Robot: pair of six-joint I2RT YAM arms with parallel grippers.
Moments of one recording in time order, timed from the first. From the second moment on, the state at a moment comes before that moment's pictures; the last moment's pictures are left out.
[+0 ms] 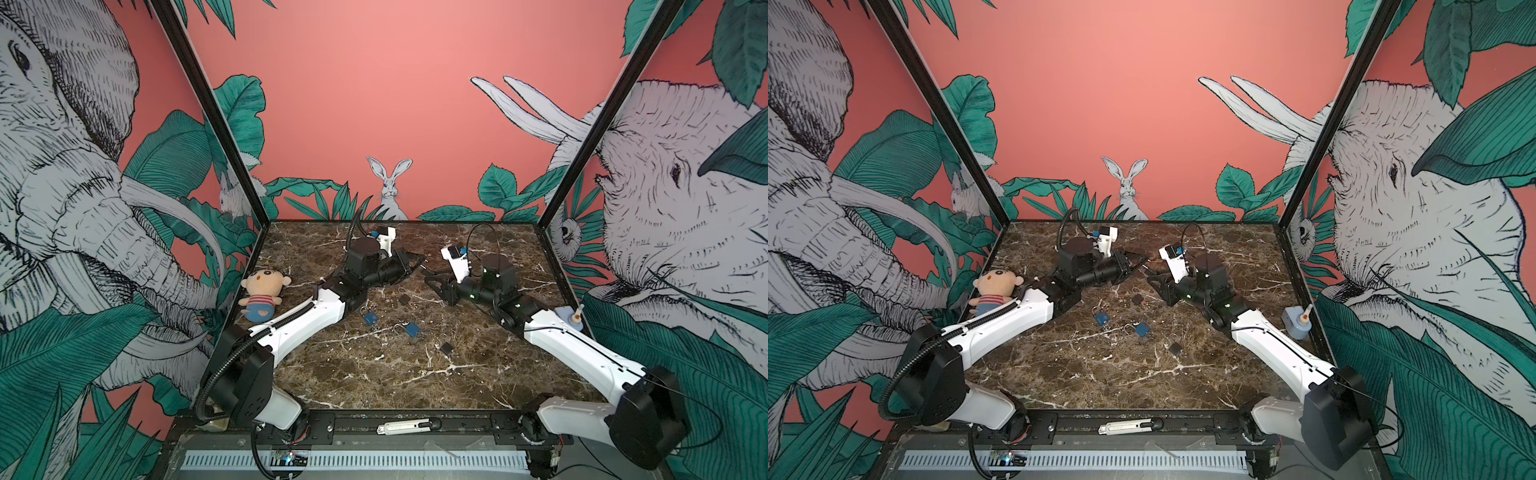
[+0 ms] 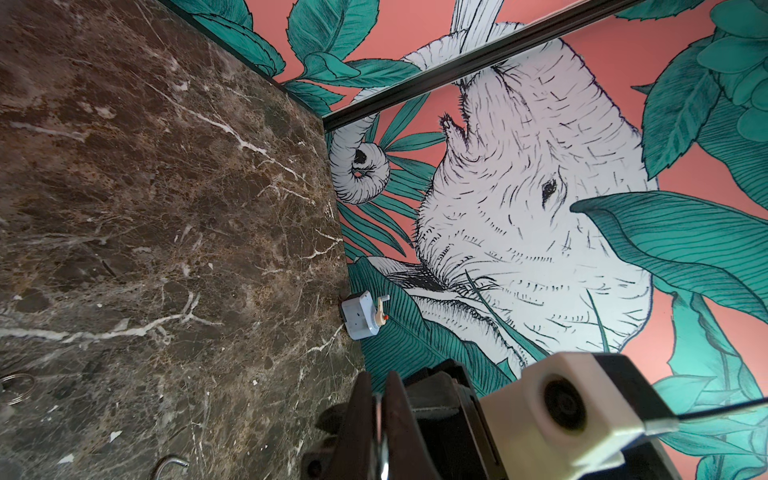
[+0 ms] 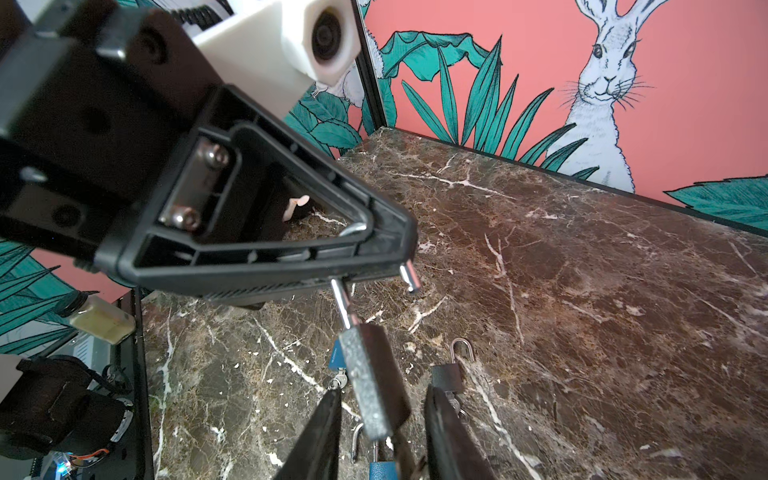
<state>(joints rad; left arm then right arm) -0.67 1.47 1.07 0.22 0.43 -1.13 0.53 1.24 0.87 0.02 -0.45 0.10</state>
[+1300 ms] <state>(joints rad) -0.59 1.28 1.07 0.00 0.34 -0.73 0.53 1.18 0.91 -0.16 -0.49 0.10</state>
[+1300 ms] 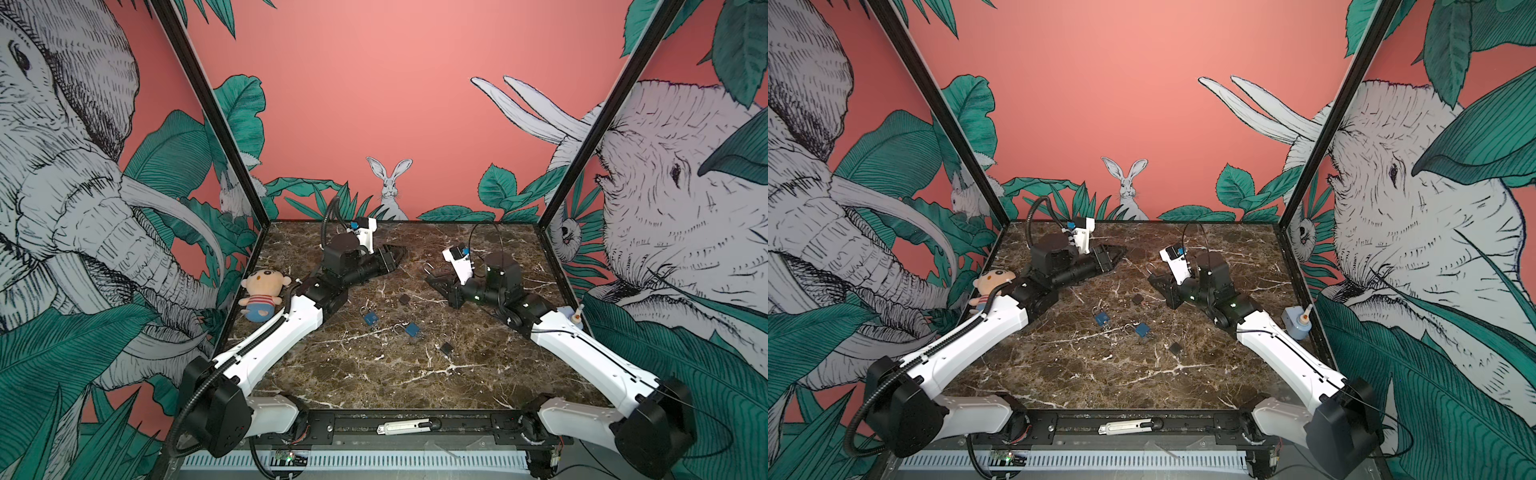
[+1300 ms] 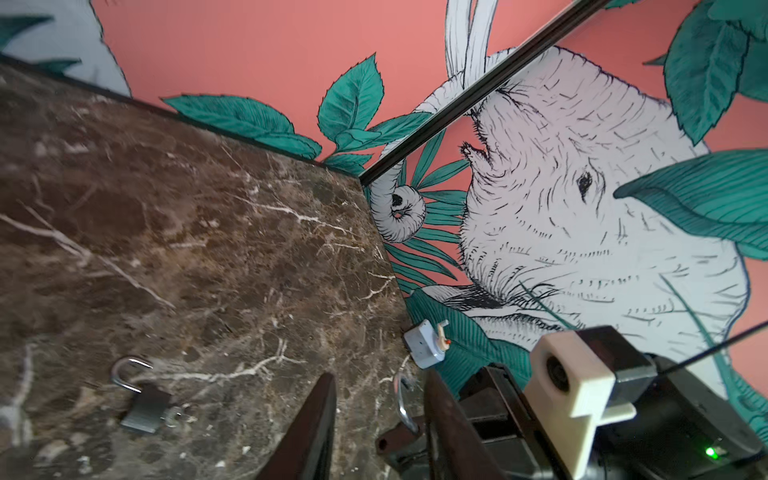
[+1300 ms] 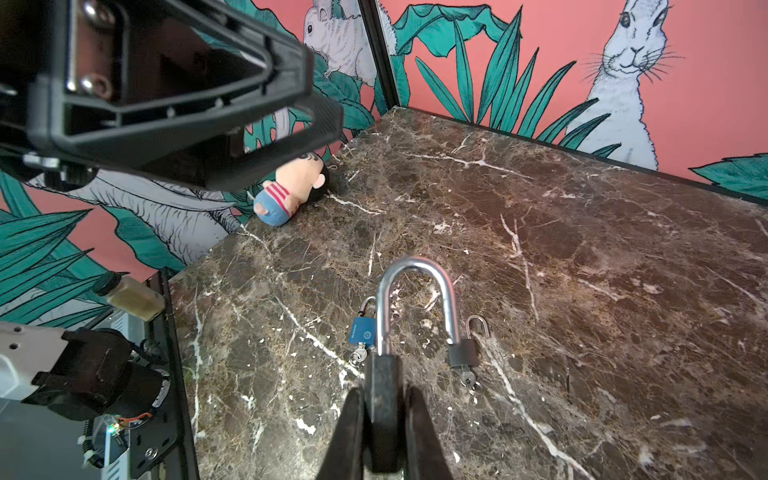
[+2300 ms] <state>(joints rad) -0.60 1.40 1.11 -0.17 0.85 -0.36 0.59 1.20 0.99 -0.43 -0.60 0.09</state>
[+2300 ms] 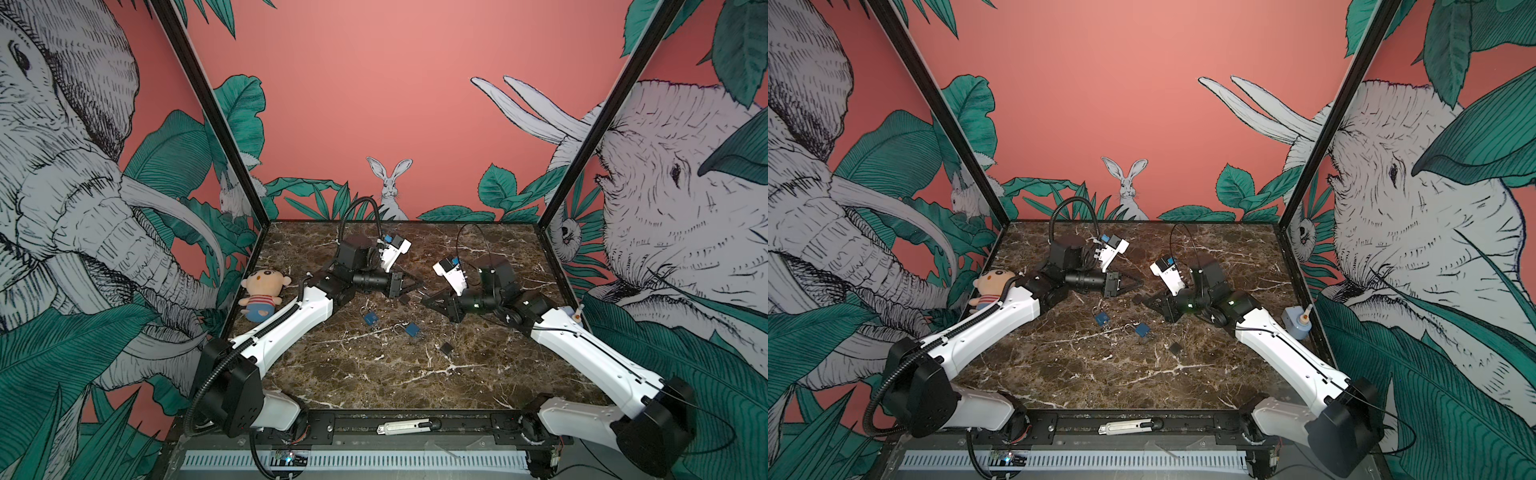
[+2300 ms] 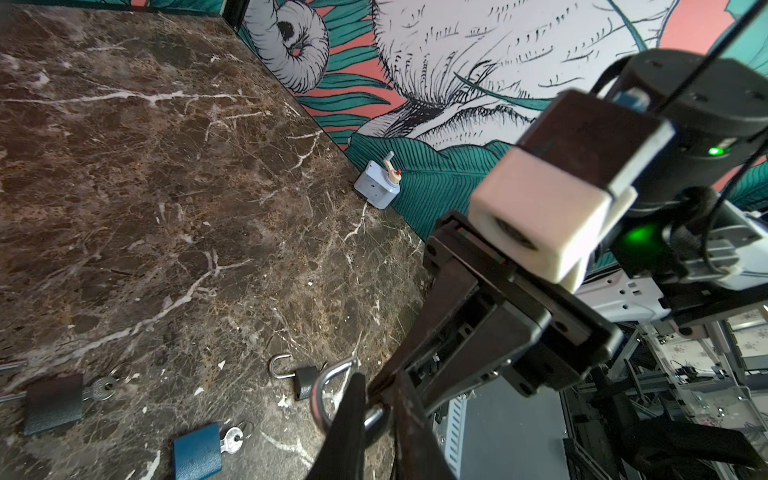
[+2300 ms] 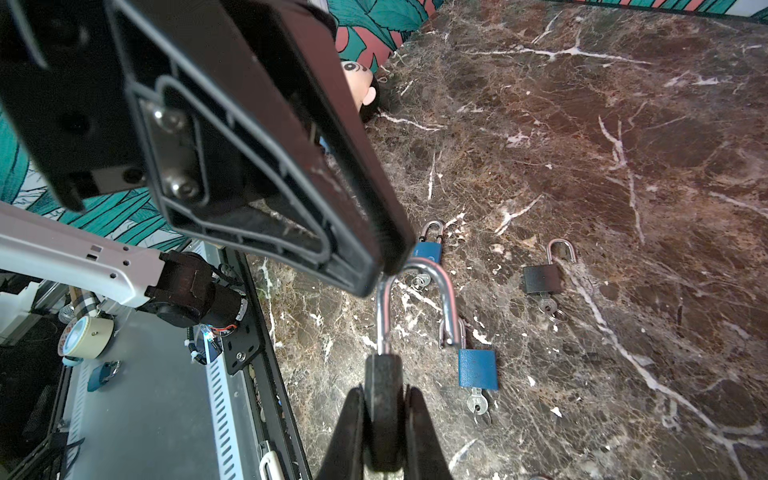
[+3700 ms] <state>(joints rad) -0.60 1.40 1.10 -0.21 0.81 -0.33 0.60 1.21 1.02 -0.45 -0.62 0.09</state>
